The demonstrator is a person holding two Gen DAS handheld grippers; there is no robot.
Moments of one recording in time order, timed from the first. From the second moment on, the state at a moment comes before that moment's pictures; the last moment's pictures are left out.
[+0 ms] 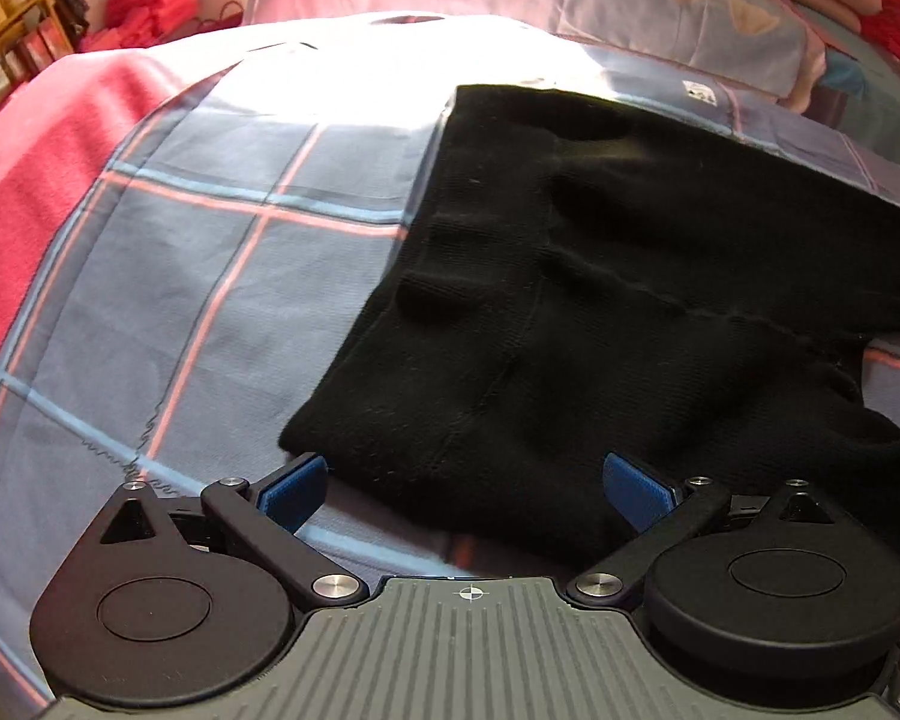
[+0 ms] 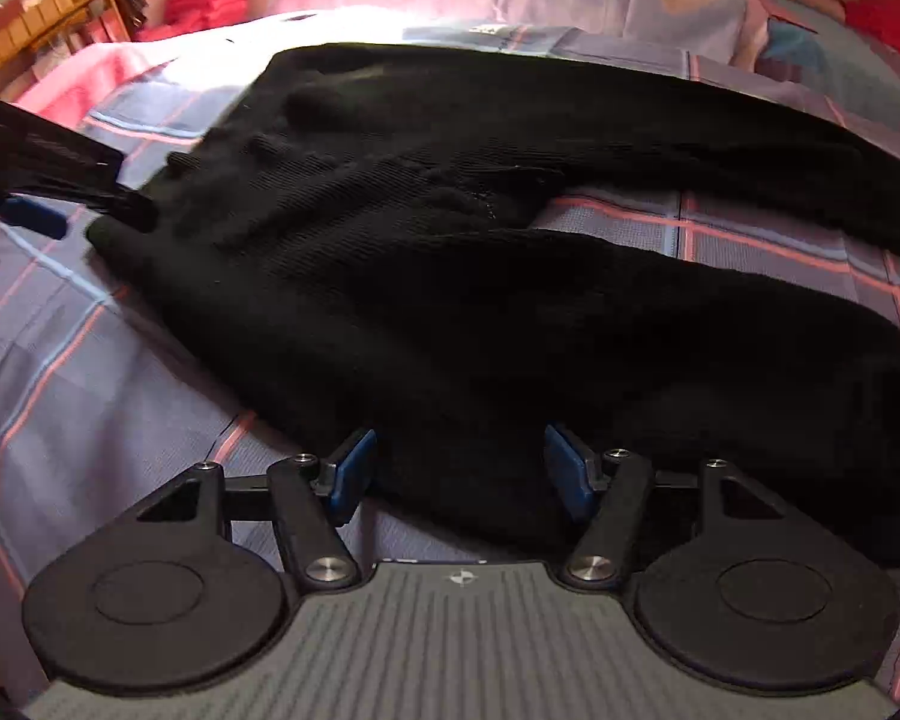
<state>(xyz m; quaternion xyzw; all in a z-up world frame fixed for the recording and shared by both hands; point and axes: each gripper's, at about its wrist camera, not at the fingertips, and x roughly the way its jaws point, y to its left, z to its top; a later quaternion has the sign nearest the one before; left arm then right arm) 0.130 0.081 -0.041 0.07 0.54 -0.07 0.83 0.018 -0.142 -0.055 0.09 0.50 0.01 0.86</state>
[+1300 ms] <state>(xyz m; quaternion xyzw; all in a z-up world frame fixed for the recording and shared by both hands) 0.240 -0.004 -0.058 0.07 0.52 -0.04 0.85 0.030 -0.529 -0.071 0.40 0.28 -0.36 0.80</state>
